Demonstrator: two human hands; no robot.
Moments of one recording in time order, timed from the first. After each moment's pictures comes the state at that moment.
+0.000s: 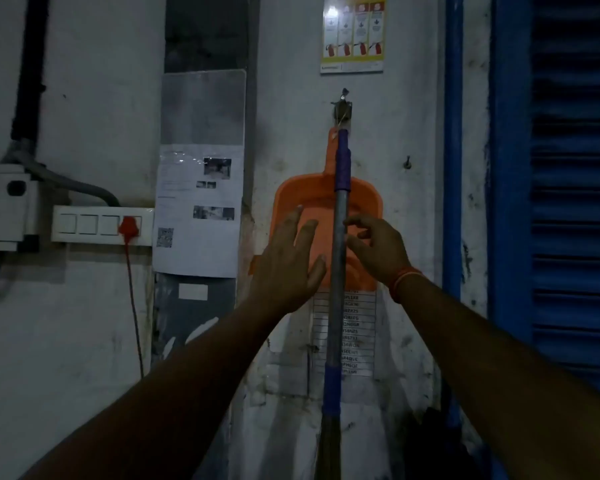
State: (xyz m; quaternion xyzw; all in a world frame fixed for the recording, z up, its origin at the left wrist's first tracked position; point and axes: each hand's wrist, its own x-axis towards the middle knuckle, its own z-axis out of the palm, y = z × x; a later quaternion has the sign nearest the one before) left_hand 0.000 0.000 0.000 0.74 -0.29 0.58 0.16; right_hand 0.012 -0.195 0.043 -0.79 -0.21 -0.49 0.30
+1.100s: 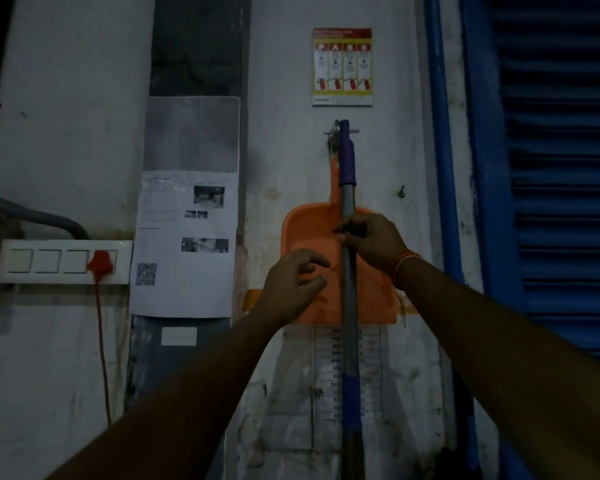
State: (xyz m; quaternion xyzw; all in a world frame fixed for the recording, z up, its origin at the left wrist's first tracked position) left_hand 0.053 0.019 0.030 0.70 -0.43 0.37 0.42; right_hand 0.028 -0.176 0.111 -0.81 -0.20 -0.48 0.28
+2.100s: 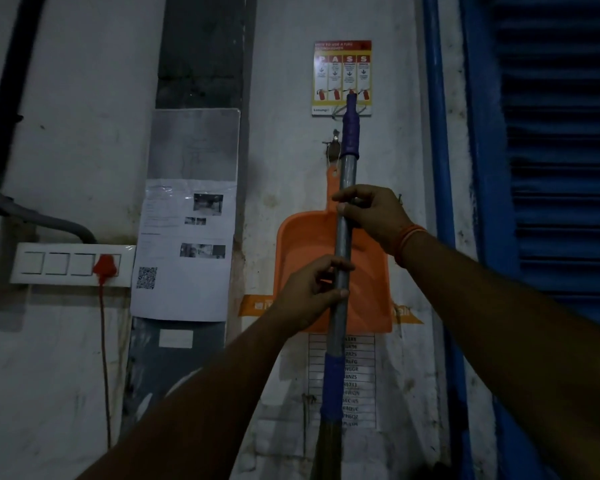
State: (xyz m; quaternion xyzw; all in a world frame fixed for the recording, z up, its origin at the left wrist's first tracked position) left_hand 0.027 -0.016 0.035 0.68 -0.49 0.23 0.49; right_hand 0.002 -0.180 0.156 -0.72 -0.31 -0.44 0.45
